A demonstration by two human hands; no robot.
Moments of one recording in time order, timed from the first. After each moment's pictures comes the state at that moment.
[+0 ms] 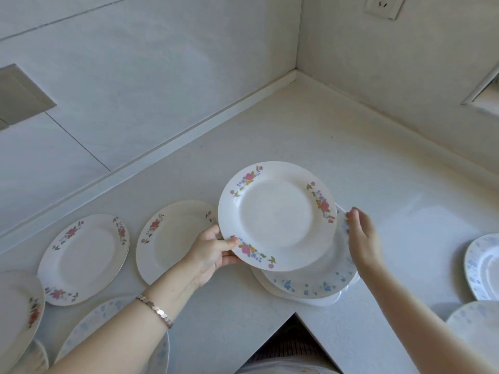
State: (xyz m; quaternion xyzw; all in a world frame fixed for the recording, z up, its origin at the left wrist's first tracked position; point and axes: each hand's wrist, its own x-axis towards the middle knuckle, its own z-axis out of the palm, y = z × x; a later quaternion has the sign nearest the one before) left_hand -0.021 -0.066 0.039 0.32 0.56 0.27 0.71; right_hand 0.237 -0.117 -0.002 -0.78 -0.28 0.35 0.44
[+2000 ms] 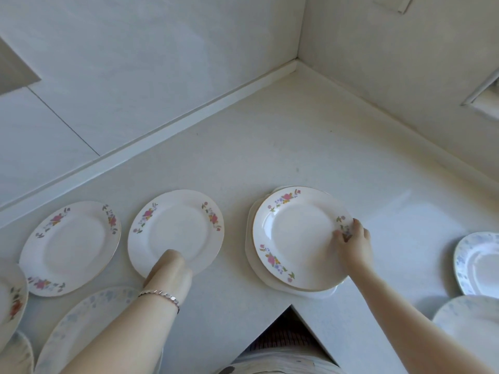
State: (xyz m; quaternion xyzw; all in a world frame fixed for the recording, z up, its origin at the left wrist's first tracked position) left_hand -0.108 -0.030 -0.179 -0.30 0.67 0.48 0.48; right_hand 0.237 -0.123 -0.043 -0.87 -0.30 0.29 0.27
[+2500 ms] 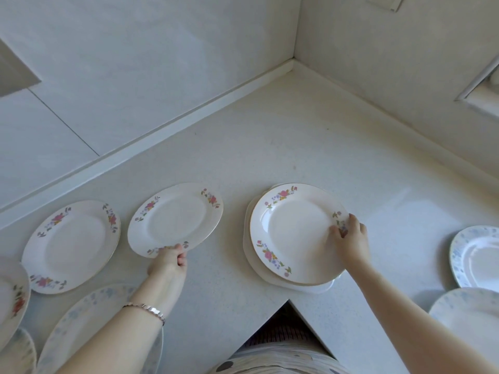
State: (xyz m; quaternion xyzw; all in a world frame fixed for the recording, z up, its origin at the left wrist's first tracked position) left_hand -0.084 -0.067 -0.037 -0.04 0.68 0.46 0.57; right_hand 0.243 -0.127 -0.046 -0.86 -0.33 0.30 0.26
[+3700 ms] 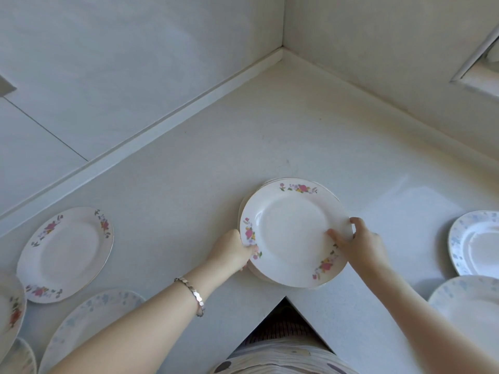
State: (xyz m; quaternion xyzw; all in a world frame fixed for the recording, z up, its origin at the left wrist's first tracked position) left_hand 0.020 -0.077 -0.006 0.62 0.64 -0.05 0.44; right_hand 0.258 -0.152 -0.022 -0.87 -0.36 0.30 0.17
